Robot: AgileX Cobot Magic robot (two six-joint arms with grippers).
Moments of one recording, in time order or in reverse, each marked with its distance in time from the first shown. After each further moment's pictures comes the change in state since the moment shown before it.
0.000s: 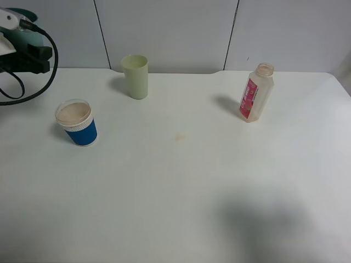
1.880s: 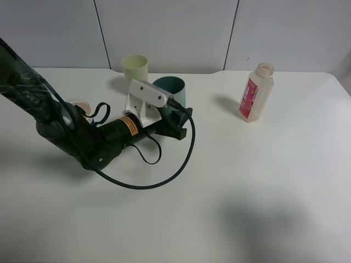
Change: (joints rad) left arm -0.792 0.554 -0.078 -0.421 -0.485 0.000; right arm 0.000 0.000 0.000 0.000 0.000 0.000
